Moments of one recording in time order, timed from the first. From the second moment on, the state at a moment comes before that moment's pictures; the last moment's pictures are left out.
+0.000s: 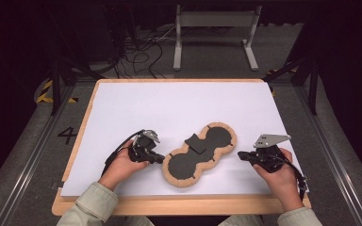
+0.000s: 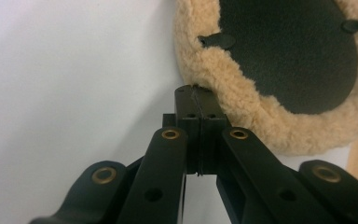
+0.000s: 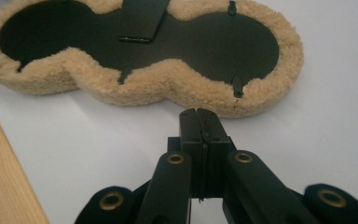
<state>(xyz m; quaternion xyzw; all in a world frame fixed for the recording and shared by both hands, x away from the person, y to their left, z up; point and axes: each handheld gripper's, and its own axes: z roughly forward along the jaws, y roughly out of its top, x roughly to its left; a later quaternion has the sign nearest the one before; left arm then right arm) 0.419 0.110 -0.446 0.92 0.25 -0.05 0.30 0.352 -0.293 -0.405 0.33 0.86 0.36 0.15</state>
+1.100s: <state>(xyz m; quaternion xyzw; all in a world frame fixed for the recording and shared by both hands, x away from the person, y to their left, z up) 0.401 0.167 -0.434 0.88 0.31 0.01 0.35 0.439 -0.231 -0.431 0.36 0.89 0.22 0.15</state>
